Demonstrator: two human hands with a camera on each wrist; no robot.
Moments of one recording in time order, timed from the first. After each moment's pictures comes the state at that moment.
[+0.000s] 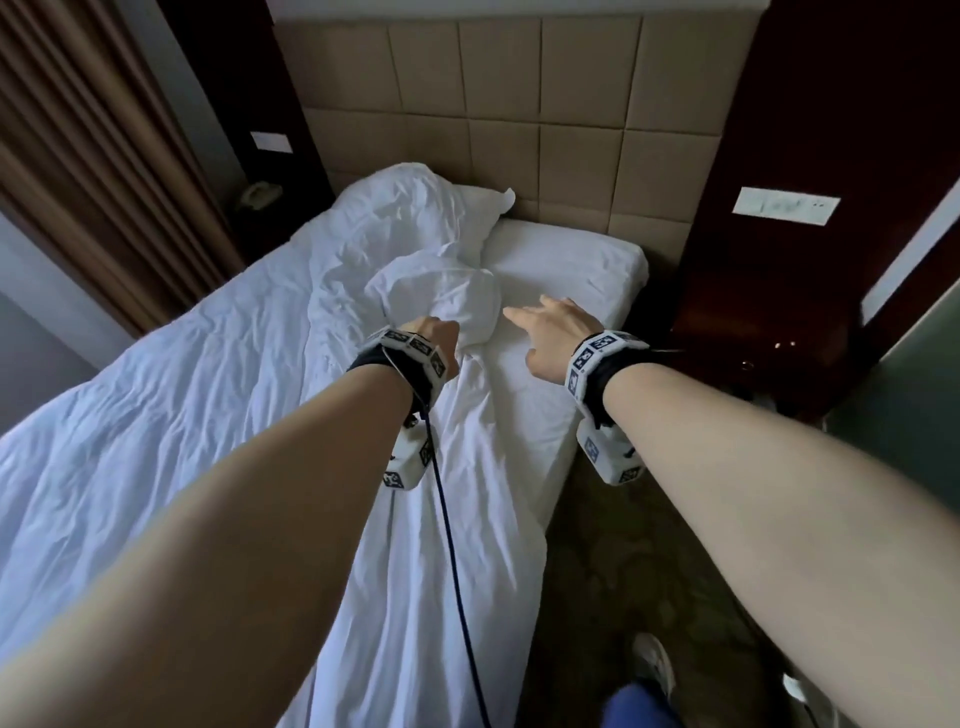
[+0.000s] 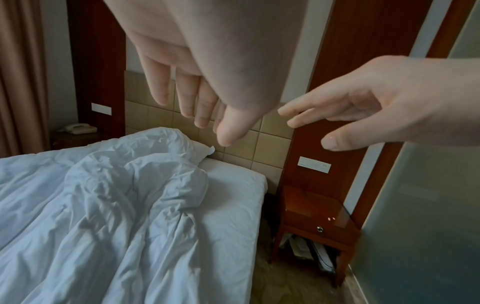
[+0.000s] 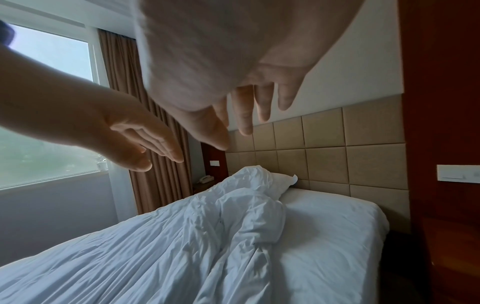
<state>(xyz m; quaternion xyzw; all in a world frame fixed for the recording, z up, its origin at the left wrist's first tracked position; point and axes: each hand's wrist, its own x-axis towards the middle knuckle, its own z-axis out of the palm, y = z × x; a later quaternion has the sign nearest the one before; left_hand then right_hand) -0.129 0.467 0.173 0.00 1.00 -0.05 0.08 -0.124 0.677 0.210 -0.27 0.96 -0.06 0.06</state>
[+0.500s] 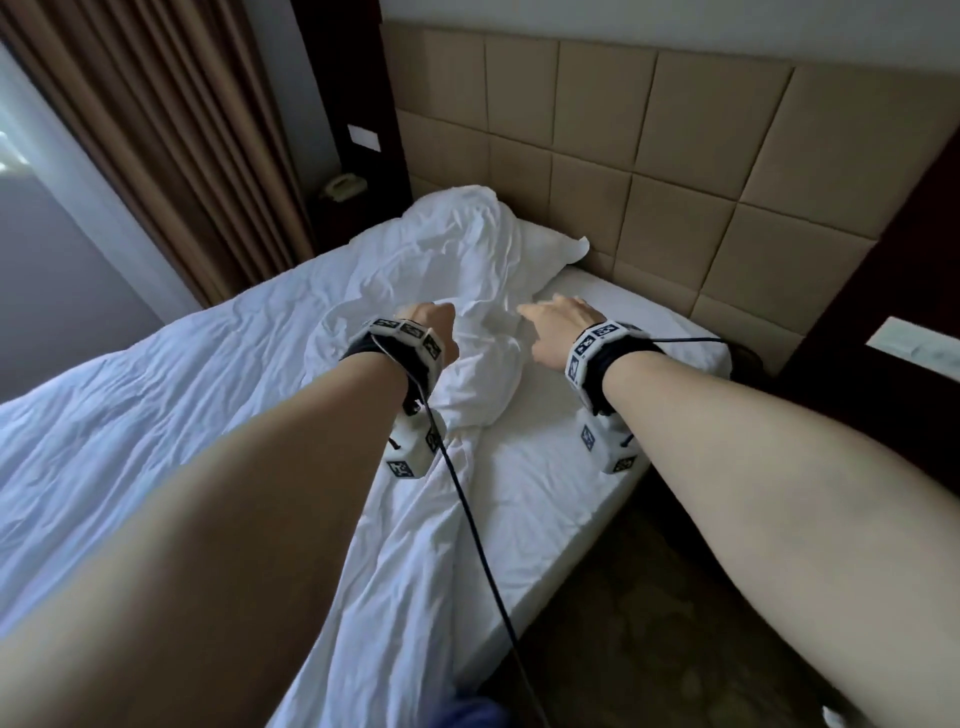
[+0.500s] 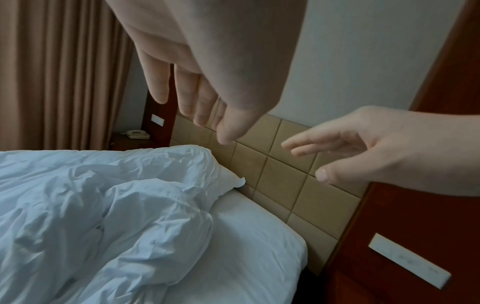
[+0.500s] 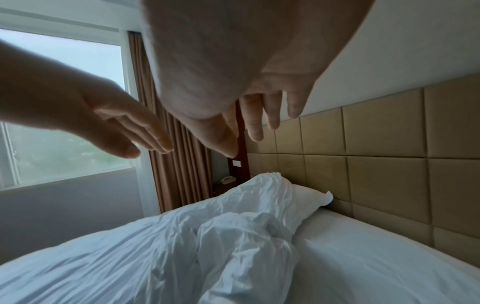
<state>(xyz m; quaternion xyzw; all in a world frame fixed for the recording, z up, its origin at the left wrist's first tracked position) -0.440 0.486 0.199 -0.20 0.98 0.01 0.05 -0.507 0.678 0.222 -0.37 0.93 -0.04 0.07</state>
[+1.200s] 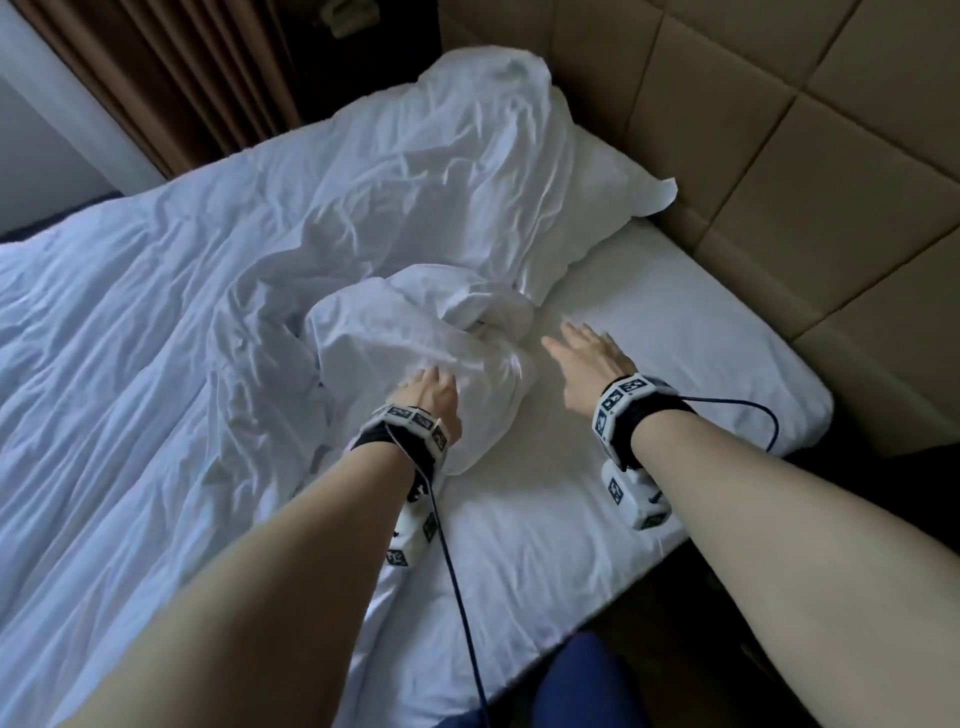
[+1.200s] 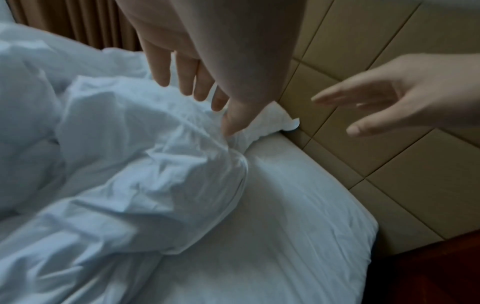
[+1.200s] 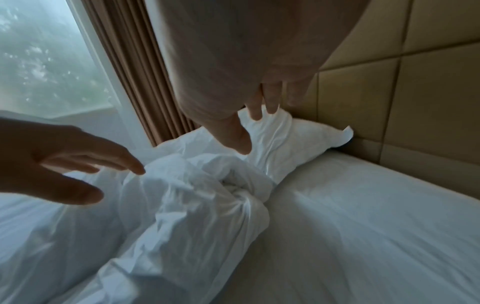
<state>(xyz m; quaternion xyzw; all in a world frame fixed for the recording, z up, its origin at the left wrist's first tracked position) -0.691 0.392 -0.027 -0.28 0.93 0.09 0.22 -0.854 0.542 0.006 -0.46 0.87 0.07 0.18</state>
